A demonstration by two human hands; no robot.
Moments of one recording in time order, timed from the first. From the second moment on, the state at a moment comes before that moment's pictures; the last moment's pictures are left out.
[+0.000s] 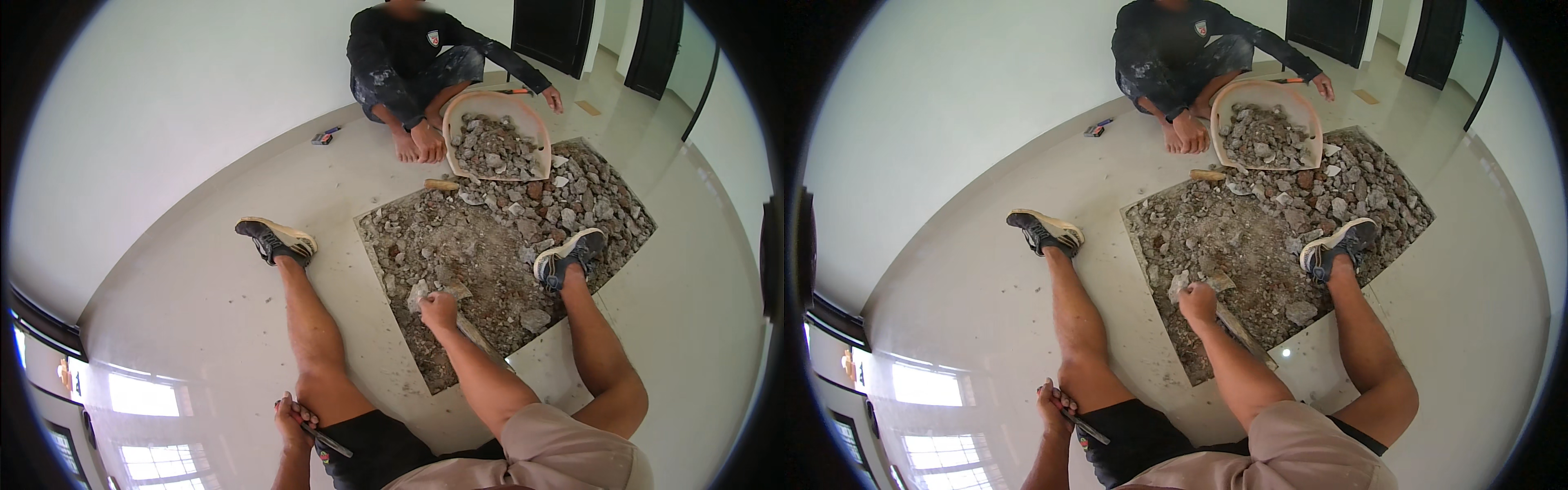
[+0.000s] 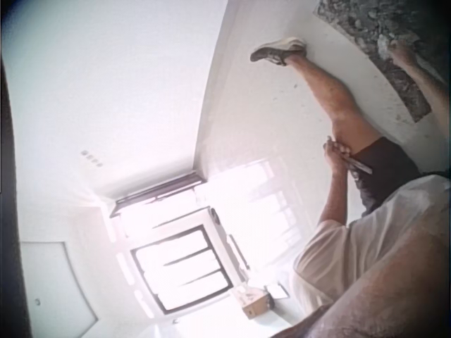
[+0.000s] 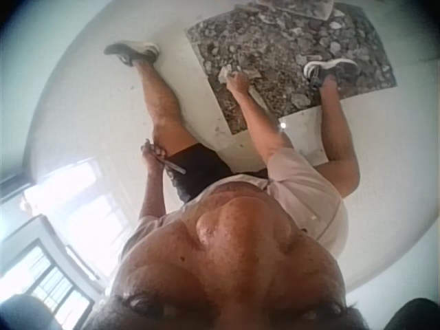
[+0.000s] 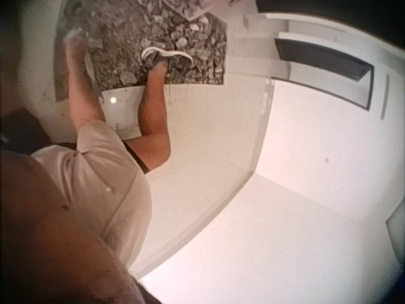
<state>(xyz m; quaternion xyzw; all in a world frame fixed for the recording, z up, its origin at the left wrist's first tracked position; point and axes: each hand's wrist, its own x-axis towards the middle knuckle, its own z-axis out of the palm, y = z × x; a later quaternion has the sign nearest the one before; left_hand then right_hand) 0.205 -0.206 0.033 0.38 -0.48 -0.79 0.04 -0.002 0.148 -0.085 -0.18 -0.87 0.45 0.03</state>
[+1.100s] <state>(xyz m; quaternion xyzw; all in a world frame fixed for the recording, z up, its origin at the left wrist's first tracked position) 0.146 -0.127 0.113 0.33 -0.47 -0.82 0.06 0.160 0.243 0.072 -0.16 -0.81 0.56 -0.01</state>
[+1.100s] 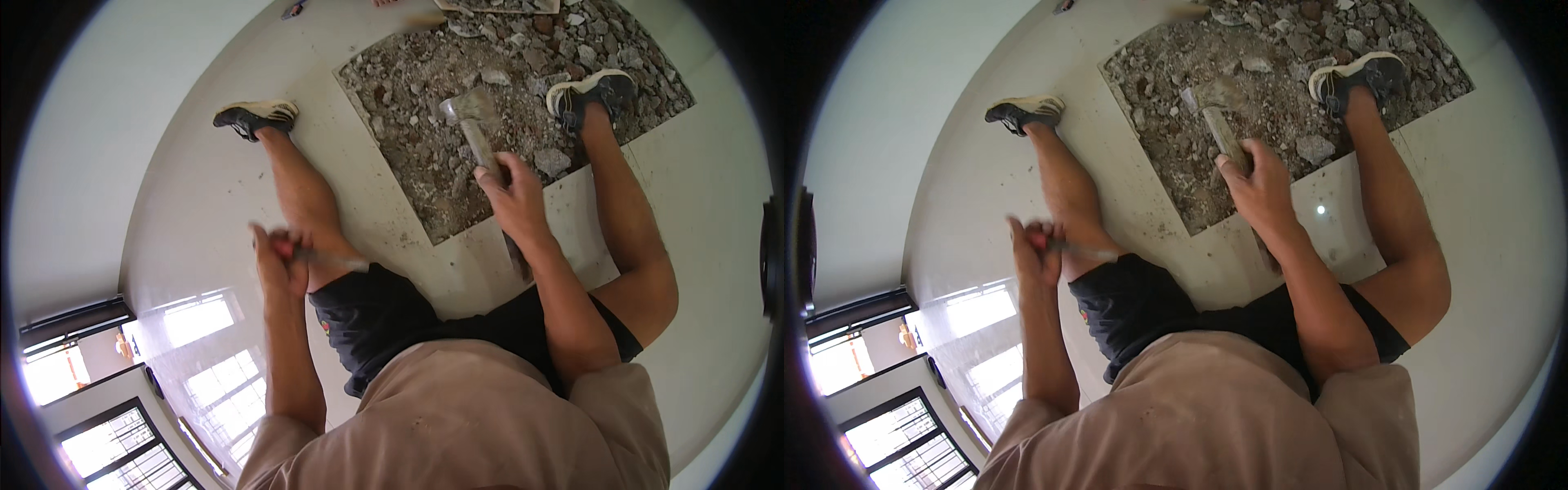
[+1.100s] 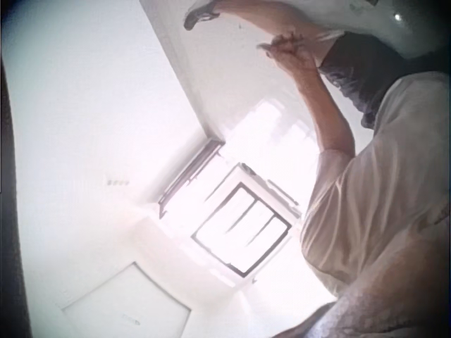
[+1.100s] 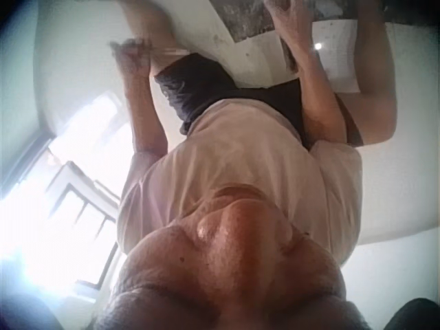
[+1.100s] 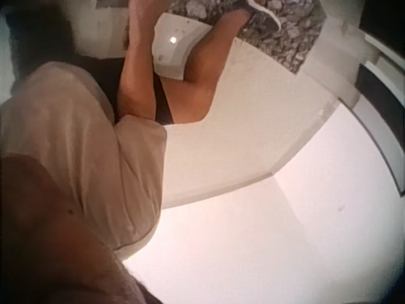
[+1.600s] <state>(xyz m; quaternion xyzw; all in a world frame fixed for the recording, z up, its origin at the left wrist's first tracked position) -0.017 0.050 0.015 -0.09 -0.85 -0.51 -0.09 0.225 0.275 0.059 -0.23 -0.61 0.73 -0.20</state>
